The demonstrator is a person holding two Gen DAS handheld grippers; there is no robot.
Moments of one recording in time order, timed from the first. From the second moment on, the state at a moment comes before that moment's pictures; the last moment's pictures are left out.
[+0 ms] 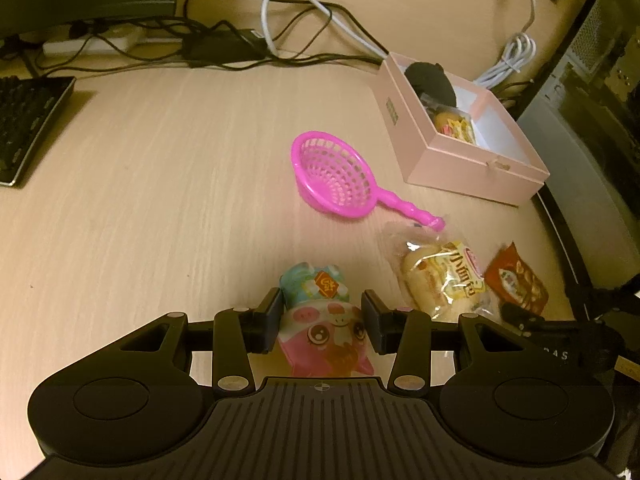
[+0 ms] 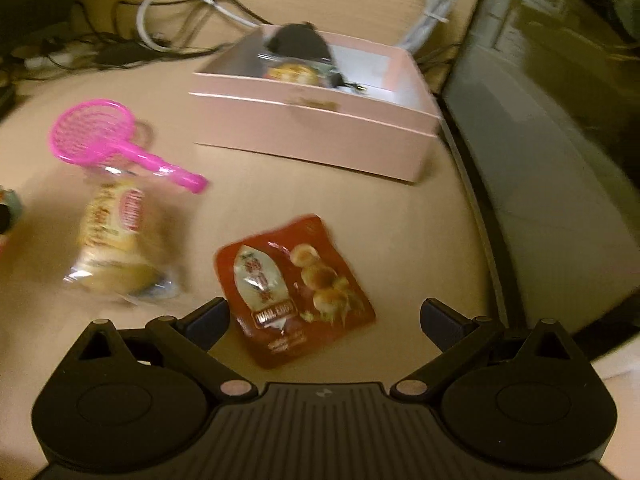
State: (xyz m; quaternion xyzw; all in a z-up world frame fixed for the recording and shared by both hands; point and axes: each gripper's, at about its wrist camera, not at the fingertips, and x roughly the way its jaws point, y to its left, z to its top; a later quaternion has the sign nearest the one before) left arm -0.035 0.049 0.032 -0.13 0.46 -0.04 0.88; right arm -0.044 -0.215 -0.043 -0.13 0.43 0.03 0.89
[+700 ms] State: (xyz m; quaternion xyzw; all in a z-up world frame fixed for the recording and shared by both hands) left arm -0.031 0.037 0.027 -0.12 0.47 -0.06 0.87; right arm -0.026 -0.239 -0.047 0.04 0.47 0.00 0.88
